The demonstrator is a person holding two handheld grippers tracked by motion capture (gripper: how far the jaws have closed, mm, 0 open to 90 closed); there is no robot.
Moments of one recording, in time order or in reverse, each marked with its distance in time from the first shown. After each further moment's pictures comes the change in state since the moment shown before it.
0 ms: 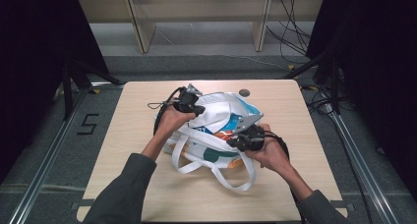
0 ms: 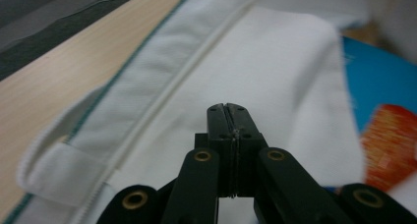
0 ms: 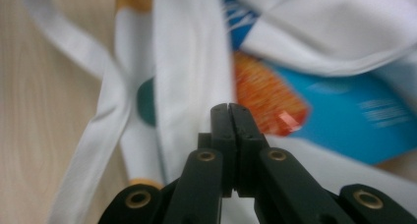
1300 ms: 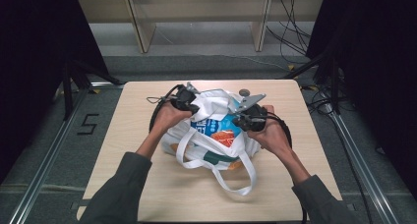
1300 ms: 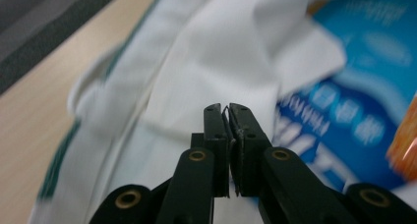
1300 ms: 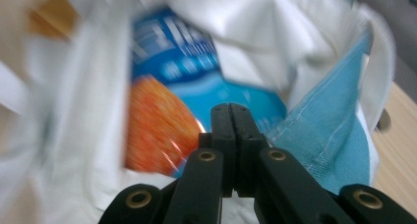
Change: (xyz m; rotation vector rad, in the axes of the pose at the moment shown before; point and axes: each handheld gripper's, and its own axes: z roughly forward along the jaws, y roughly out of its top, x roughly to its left) left arm 0.019 -0.006 -0.004 0.144 0.093 0.079; right arm -0.033 0.032 -0.014 0.028 -0.165 0.008
